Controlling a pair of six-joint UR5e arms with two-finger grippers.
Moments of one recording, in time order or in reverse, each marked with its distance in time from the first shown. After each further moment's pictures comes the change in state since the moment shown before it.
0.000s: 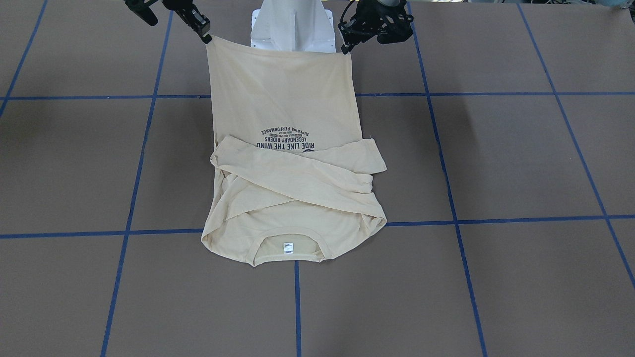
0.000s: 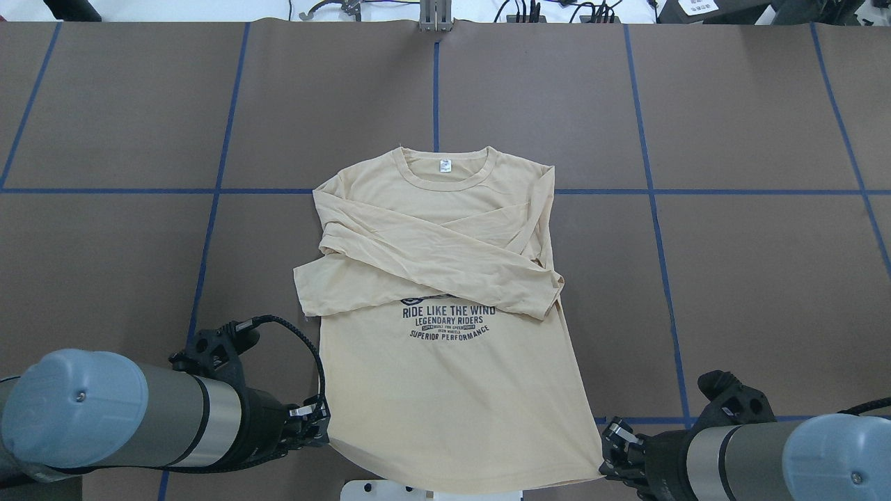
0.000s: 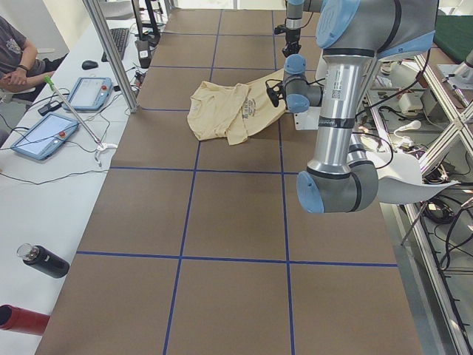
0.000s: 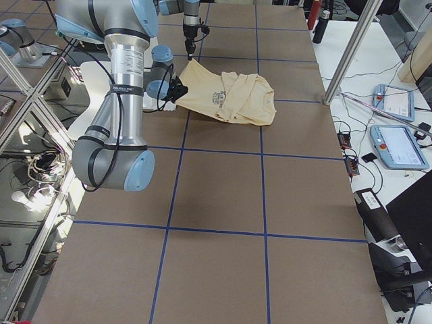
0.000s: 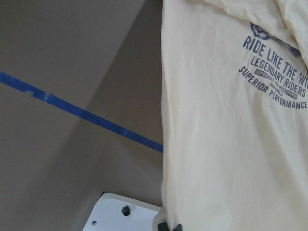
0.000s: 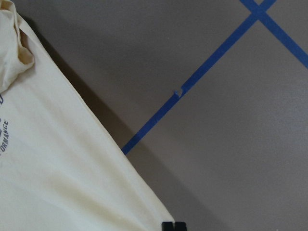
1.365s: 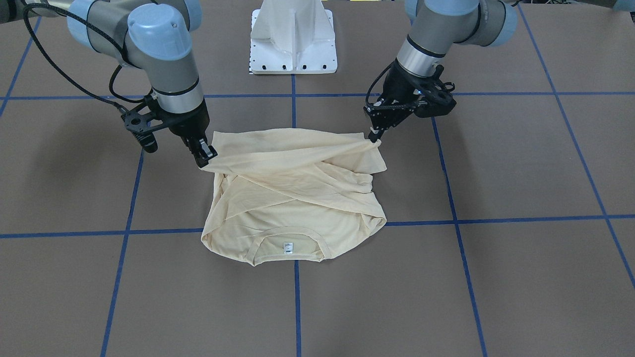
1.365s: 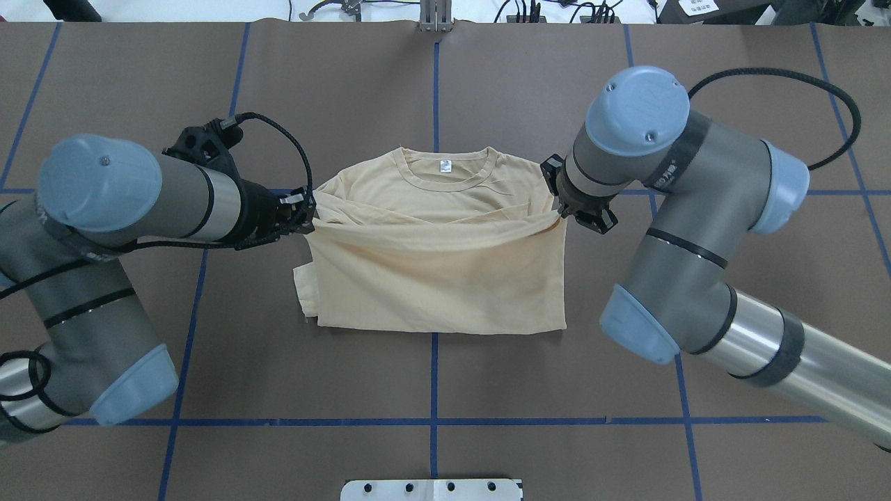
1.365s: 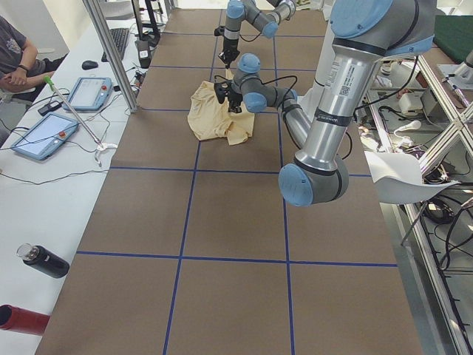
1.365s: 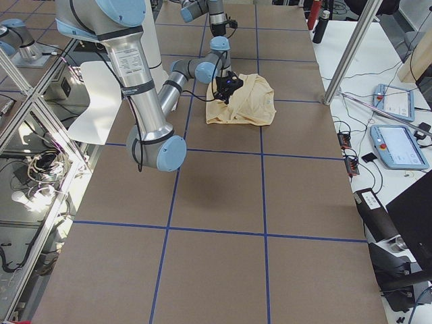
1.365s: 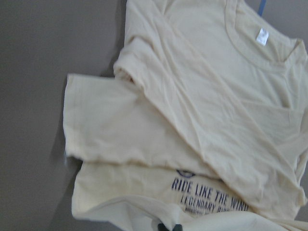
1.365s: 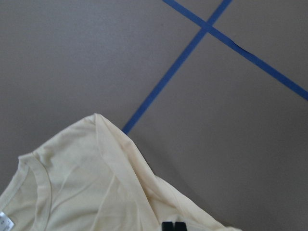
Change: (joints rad) left arm -0.428 -0.186 0.326 -0.101 -0.015 0.261; right arm 0.602 0.659 -0.617 -0.383 0.176 -0.404
